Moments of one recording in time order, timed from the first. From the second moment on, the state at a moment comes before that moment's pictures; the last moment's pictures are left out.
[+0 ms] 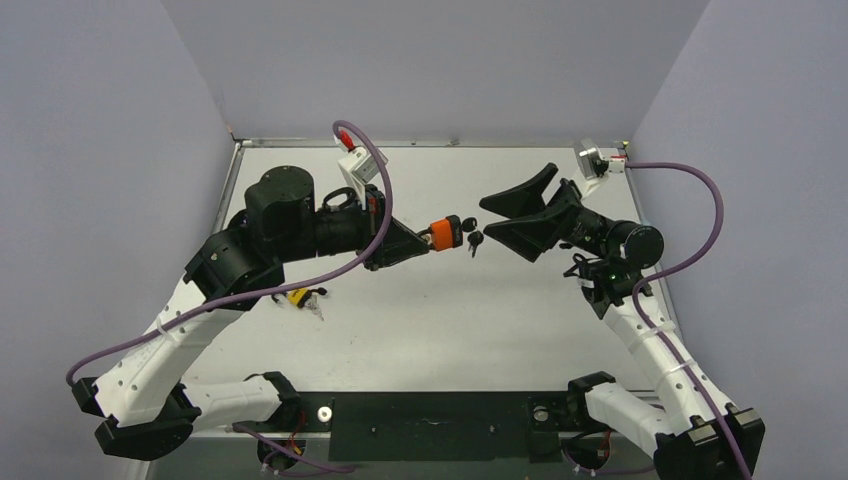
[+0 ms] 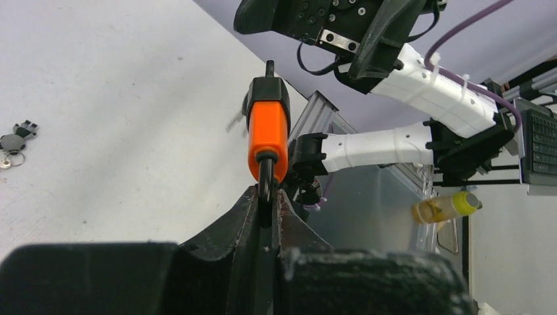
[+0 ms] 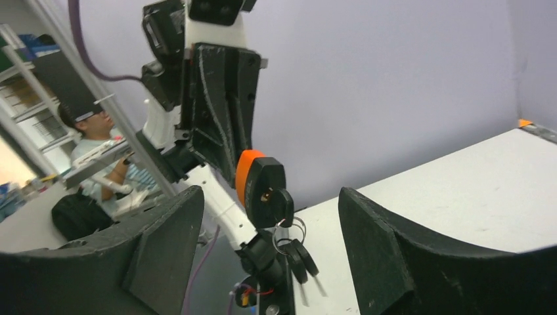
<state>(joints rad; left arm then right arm) -0.83 1.12 1.57 -0.67 0.37 -0.50 0.29 0.97 0.85 0.82 -0.93 1.06</state>
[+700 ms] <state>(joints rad) -0.82 1.14 1.60 -0.74 0.48 -0.49 0.45 0.93 0.91 0.37 -0.98 0.70</state>
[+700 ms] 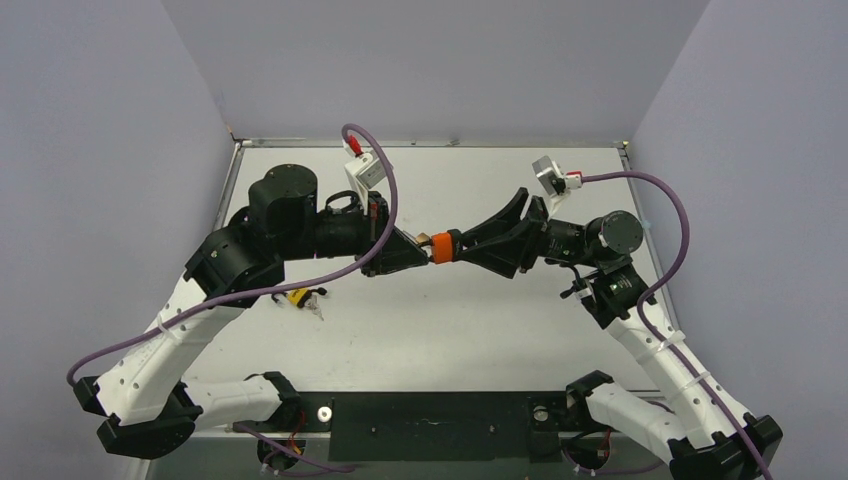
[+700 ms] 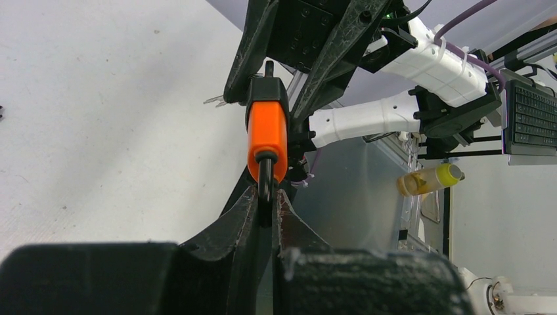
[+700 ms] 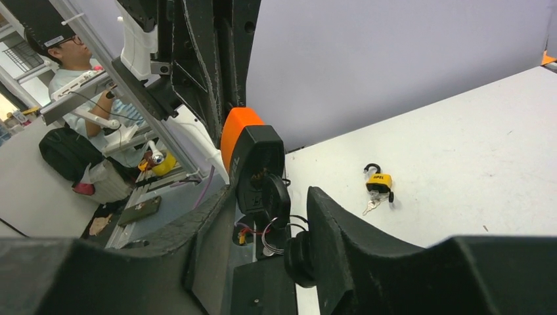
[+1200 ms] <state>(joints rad) -0.81 1.13 1.60 -0.74 0.49 -0.48 0.42 0.92 0.91 0.37 -1.01 0.72</state>
